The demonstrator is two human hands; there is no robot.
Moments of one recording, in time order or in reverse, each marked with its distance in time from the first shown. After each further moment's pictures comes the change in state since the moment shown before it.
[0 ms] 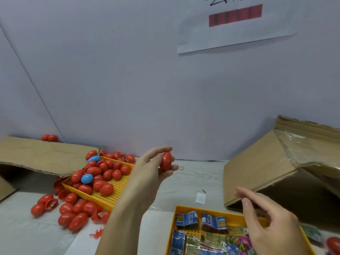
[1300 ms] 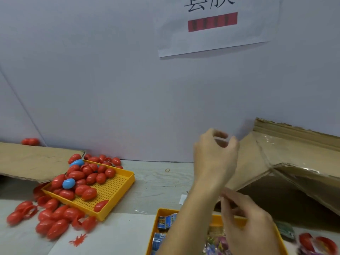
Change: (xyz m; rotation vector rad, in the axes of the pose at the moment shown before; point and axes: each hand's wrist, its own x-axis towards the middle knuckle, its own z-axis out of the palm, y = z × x) left_hand -0.022 -0.009 0.157 0.501 -0.127 0.348; right_hand -0.013 -0.014 -0.020 -0.035 -0.094 -0.039
